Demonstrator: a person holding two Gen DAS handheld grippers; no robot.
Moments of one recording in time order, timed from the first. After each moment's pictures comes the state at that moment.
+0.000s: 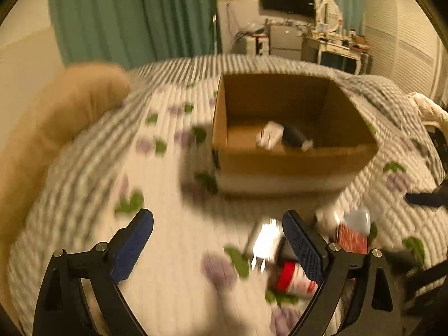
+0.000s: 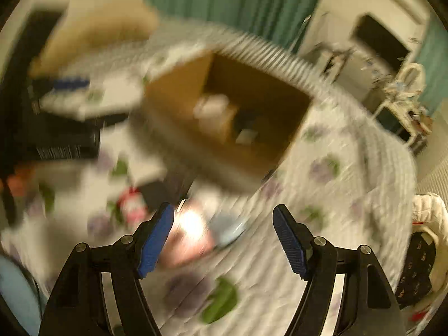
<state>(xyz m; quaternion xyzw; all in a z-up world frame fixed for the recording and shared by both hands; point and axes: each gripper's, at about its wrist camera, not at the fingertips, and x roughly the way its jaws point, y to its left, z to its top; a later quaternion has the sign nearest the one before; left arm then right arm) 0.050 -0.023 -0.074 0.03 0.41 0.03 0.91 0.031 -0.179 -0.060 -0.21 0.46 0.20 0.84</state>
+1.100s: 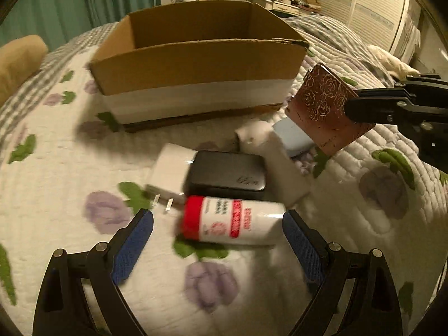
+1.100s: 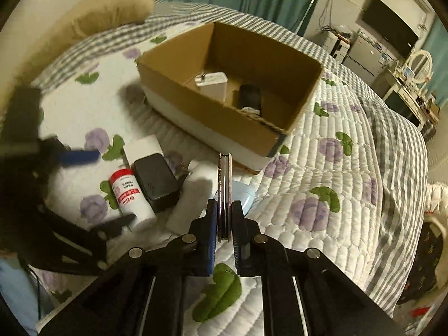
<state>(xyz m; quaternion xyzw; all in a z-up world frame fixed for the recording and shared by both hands) 0.029 -0.090 -0.132 0.05 0.49 -0.12 0.86 0.049 -0.208 -0.051 -0.18 0.47 0.19 0.84</state>
